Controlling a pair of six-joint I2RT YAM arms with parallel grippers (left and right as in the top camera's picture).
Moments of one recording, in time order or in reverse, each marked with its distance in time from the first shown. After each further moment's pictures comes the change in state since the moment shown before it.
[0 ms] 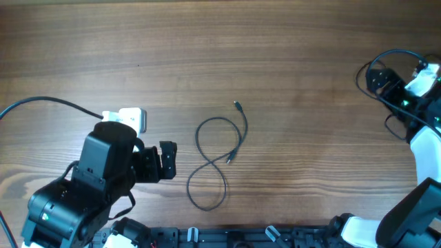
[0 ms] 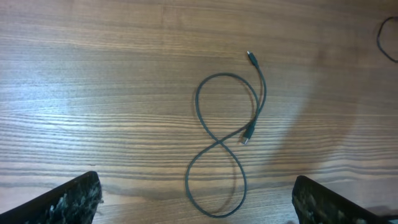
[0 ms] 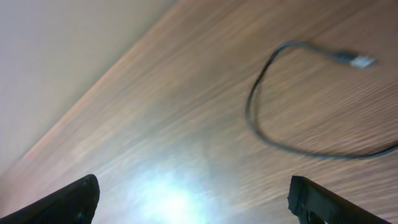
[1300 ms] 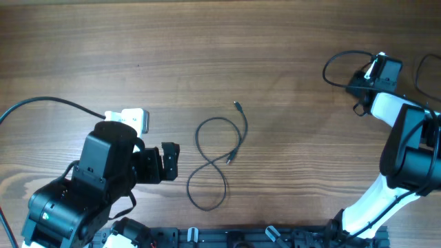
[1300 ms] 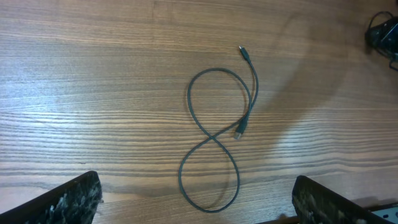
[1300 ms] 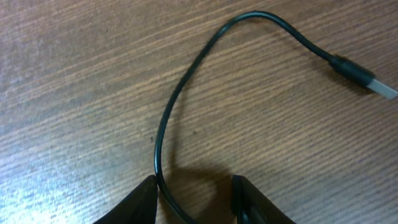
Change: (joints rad) left arm 0.000 0.000 0.000 0.000 0.037 0.000; right arm 0.258 0.492 0.141 0.273 0.659 -0.153
